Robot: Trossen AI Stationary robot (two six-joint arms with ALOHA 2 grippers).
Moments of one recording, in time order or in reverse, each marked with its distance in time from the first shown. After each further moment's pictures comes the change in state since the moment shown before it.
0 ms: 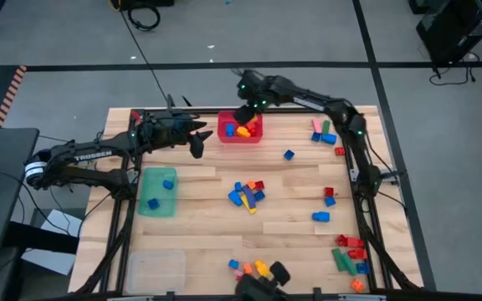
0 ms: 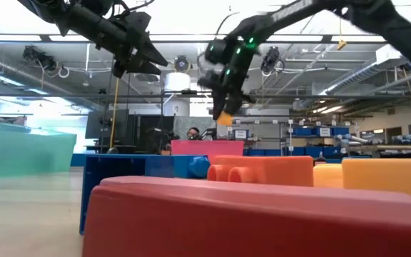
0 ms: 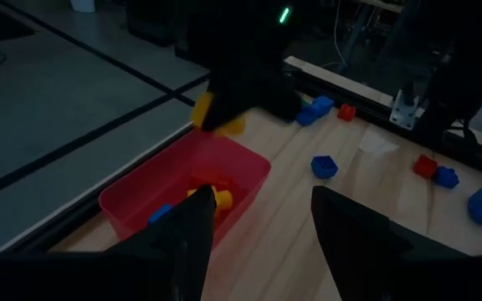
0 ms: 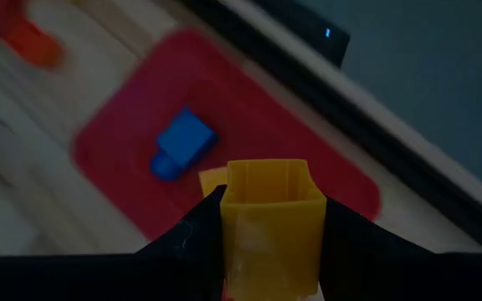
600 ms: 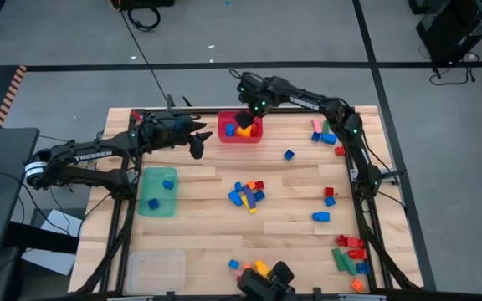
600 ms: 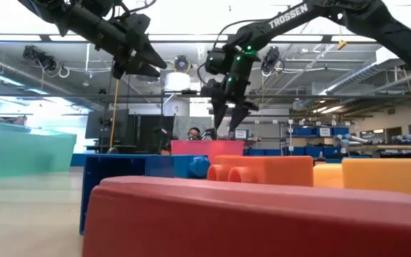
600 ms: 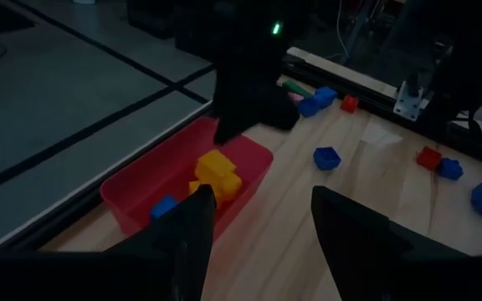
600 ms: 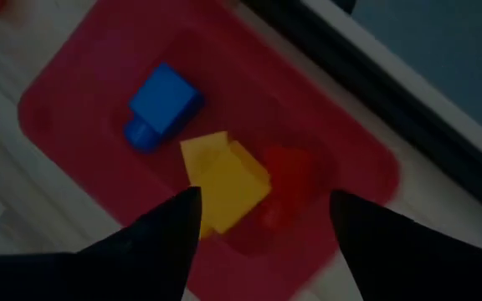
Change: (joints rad) left arm 0.000 0.002 0.000 -0.025 -0.001 0.000; right arm -0.021 0.031 0.009 -0.077 -0.044 -0.008
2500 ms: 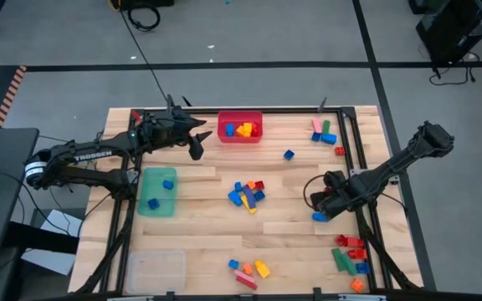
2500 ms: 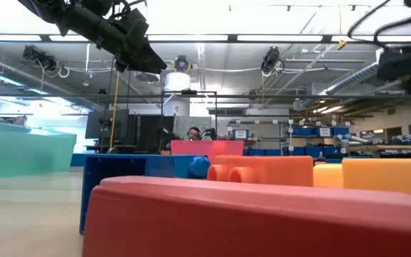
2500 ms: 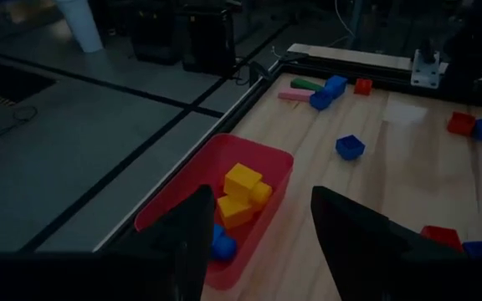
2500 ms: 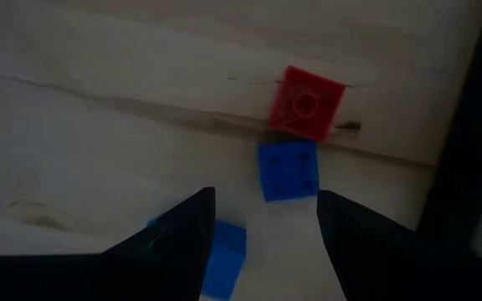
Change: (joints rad) left arm -0.002 0.000 0.000 0.023 -0.024 0.236; right arm 1.087 -1.027 -1.324 -0.084 0.164 1.598
